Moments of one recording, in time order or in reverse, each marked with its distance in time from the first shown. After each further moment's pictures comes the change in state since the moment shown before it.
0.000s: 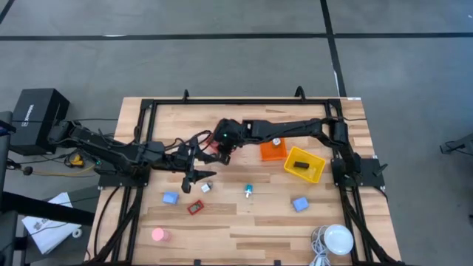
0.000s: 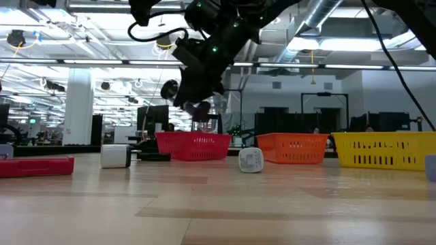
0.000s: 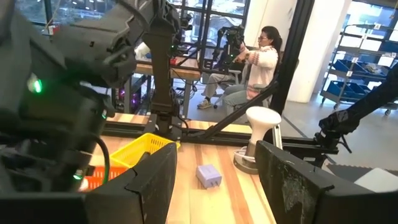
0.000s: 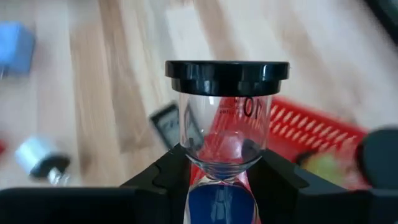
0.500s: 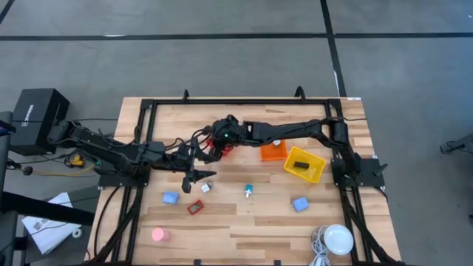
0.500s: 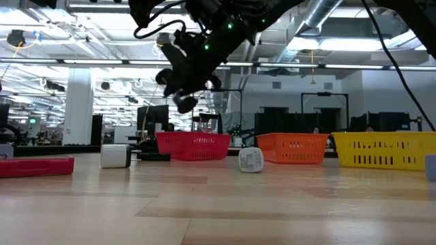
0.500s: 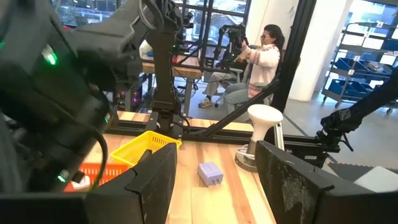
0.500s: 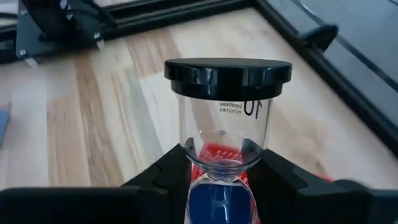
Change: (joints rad) left arm 0.006 0.000 -0.003 -0.002 0.003 -0.002; right arm 0.012 0.000 -0.056 0.226 0.150 0.038
